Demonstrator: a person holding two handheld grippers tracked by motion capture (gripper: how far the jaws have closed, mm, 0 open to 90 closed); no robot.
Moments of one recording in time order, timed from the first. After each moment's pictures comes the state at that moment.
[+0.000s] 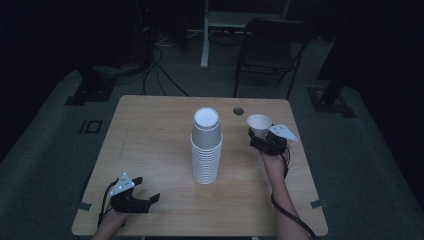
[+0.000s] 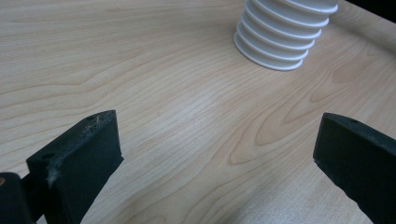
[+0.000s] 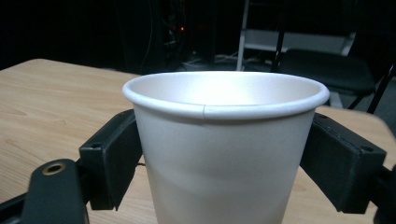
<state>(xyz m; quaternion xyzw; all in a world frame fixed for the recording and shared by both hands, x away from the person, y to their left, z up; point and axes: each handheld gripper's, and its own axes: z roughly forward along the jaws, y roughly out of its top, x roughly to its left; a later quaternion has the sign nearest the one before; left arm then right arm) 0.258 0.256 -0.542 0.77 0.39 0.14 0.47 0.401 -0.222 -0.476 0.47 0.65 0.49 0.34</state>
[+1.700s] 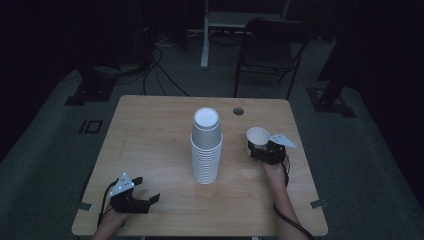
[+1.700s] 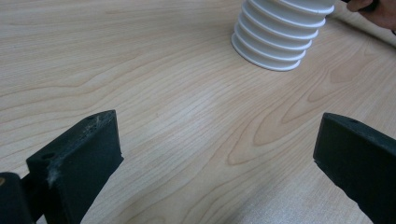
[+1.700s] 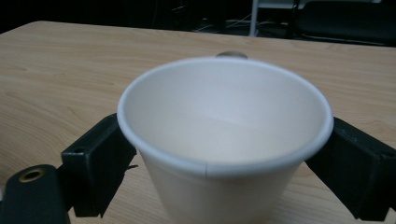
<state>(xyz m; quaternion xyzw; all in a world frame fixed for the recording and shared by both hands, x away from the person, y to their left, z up) 0.257 0.256 -0.542 0.77 0.39 0.15 0.48 0.396 -0.235 -0.519 0.49 0.67 0.47 0.28</state>
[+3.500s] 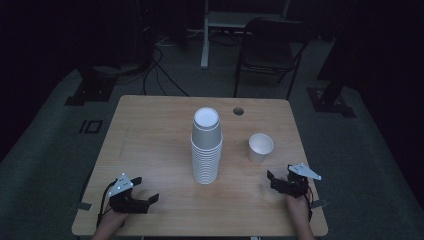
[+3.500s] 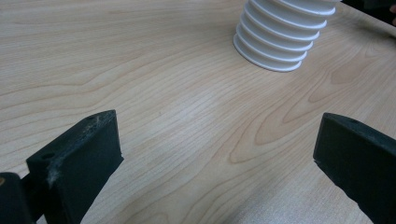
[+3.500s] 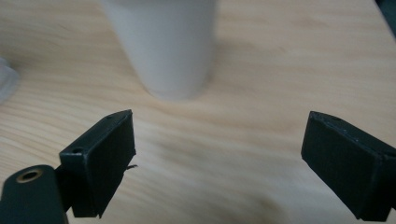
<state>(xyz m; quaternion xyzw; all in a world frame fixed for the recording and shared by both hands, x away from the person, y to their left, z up) 0.257 0.259 -0.542 0.77 0.40 0.15 0.48 0.300 -0.293 -0.544 0.53 0.69 0.42 0.27</state>
